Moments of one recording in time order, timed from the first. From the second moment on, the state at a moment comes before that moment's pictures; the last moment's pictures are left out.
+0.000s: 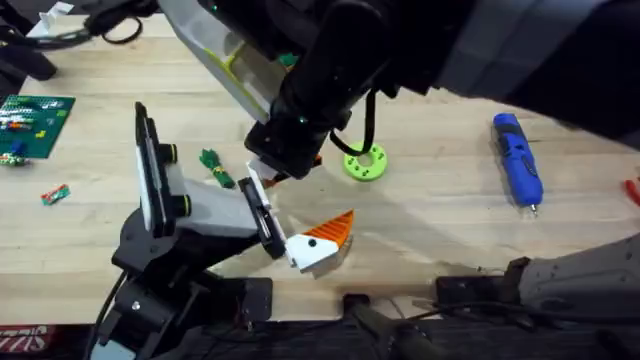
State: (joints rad) left arm -0.41 0.00 0.01 -0.06 0.71 -0.13; right arm 1.00 1.73 1.71 -1.13 -0.19 -0.06
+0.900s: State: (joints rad) left arm -0.41 0.00 0.01 -0.06 0.70 -0.13; right arm 1.01 1.73 1.72 -1.14 -0.21 -0.08
